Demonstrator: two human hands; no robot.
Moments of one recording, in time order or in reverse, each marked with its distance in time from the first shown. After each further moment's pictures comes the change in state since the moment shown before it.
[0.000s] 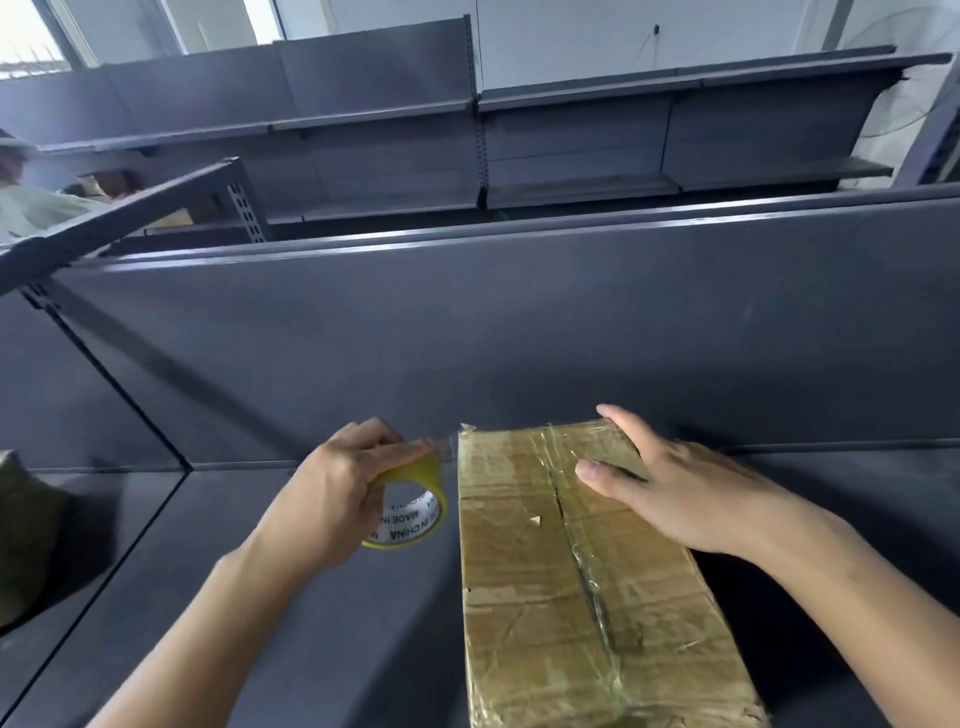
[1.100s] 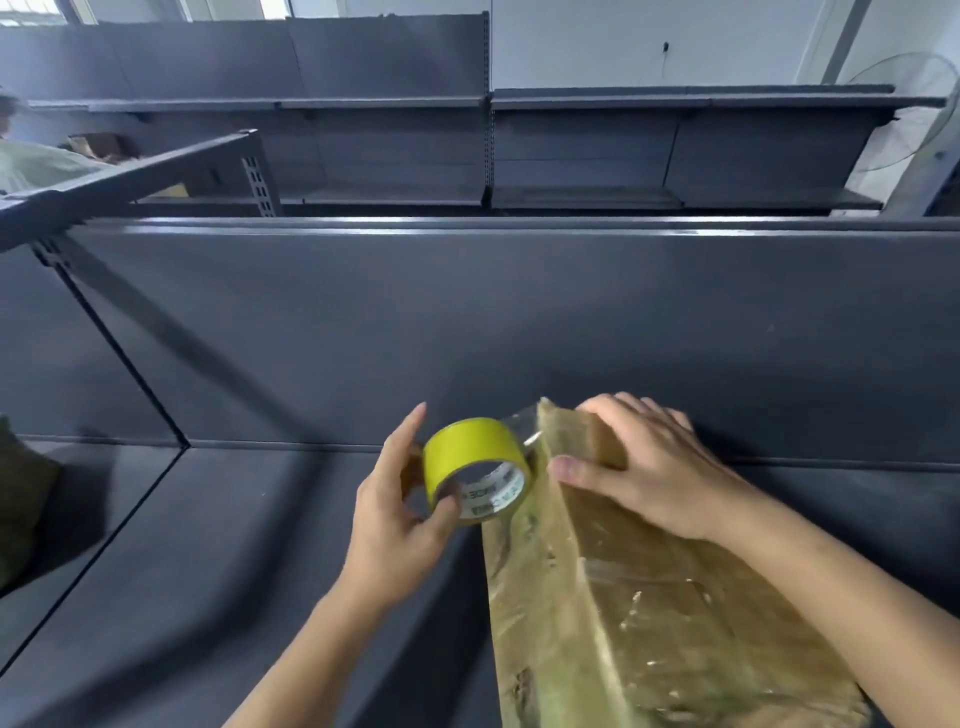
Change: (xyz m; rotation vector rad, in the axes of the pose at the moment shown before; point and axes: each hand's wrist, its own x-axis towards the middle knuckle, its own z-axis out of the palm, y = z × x) left_hand -0.020 0.031 0.066 -0.660 0.431 -0.300; right_hand 0.020 -0.032 0.011 -0.009 0.278 -0.357
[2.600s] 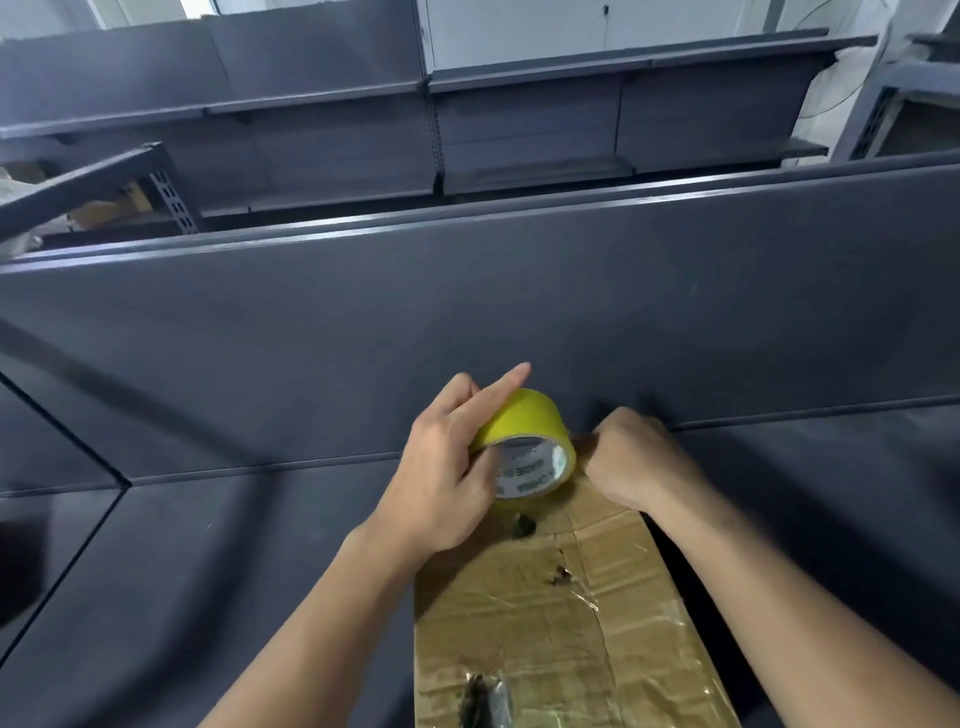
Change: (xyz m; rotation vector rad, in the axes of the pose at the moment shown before) left_hand 0.054 0.080 0.064 0.216 -0.373 0.262; right_hand 0.005 0.053 0.024 0.087 0.047 0.628
